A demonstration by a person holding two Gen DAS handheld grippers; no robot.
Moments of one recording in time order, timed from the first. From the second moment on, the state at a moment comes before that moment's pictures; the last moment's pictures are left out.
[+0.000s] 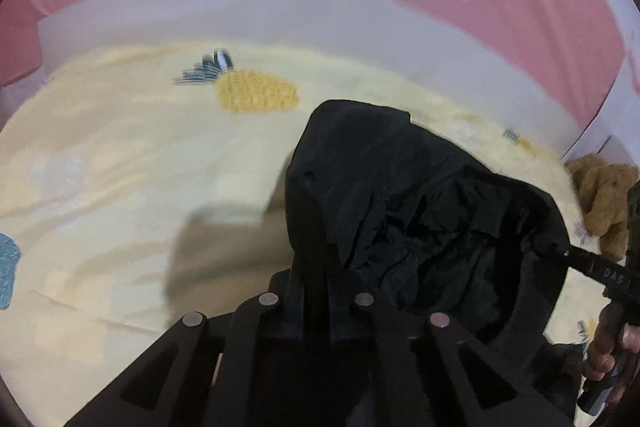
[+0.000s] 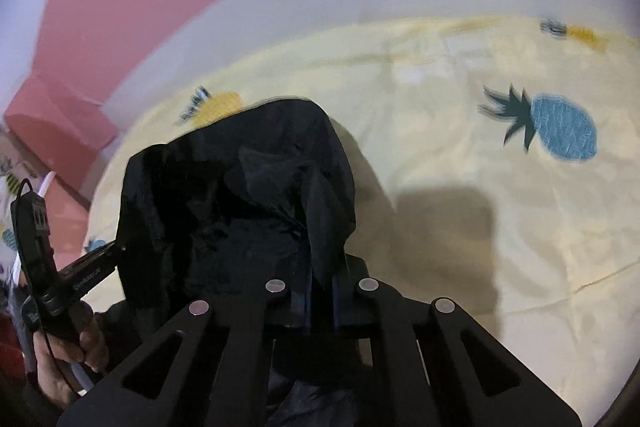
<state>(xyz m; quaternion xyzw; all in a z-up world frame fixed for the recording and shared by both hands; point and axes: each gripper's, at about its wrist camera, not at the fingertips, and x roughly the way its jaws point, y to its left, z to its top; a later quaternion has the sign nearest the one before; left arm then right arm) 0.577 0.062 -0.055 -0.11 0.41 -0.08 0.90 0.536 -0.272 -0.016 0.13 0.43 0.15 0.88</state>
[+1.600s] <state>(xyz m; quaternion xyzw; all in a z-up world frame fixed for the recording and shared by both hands) 0.294 0.078 -0.034 -0.11 0.38 -0.16 0.91 0.282 -0.229 -0.019 0.09 0.43 0.20 0.88</state>
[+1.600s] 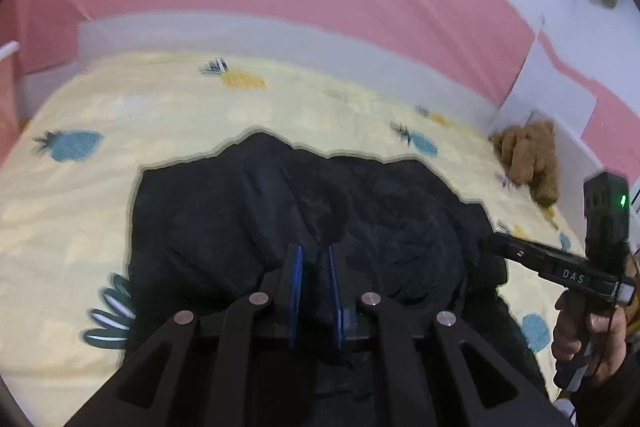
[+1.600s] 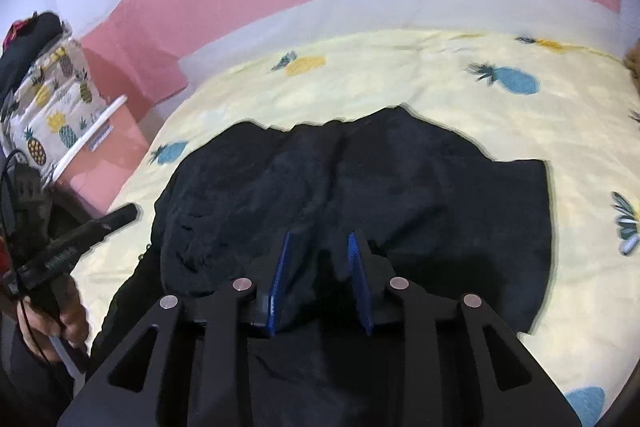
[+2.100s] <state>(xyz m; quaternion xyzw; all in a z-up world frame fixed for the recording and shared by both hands) 0.297 0.056 -0.109 -0.11 0.45 -0.16 0.87 0.278 -0.223 -0.100 0.07 0.49 0.16 0.85</state>
